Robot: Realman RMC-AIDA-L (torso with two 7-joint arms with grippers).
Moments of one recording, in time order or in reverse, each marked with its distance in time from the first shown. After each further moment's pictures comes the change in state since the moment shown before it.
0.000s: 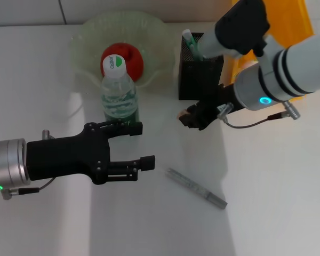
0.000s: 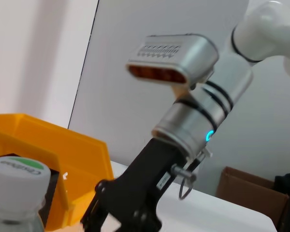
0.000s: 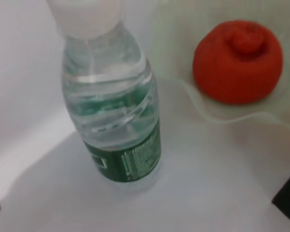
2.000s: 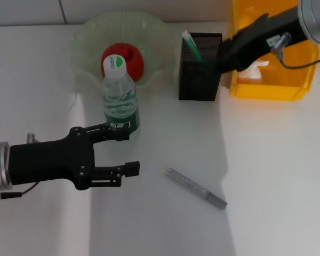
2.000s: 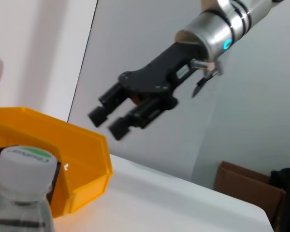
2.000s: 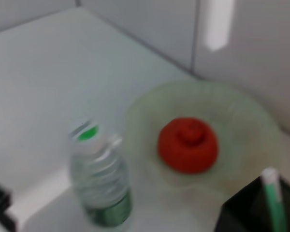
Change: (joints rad) left arm 0.019 0.046 0.006 0.000 0.001 0.038 -0.015; right arm 0.030 -0.002 0.348 -0.388 -0.026 -0.431 -0.035
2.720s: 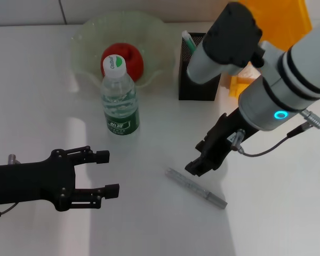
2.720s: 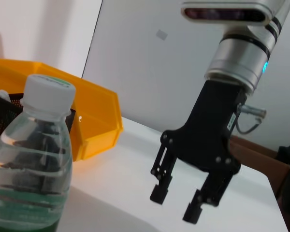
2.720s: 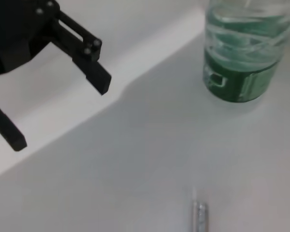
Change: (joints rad) left arm 0.048 0.031 -0.010 0.000 0.076 -0.003 -0.008; right arm 0.044 0.007 -0.378 0.227 0.005 0.003 0.104
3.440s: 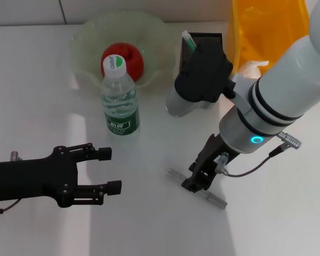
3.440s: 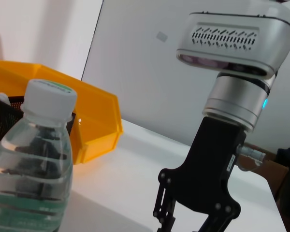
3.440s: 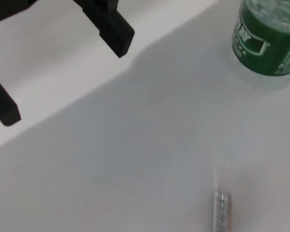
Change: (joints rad) left arm -0.011 -0.004 -0.004 0.003 -0.001 -0.001 -0.017; right arm 0.023 0.001 -0.154 0.110 0.001 0.118 0.037
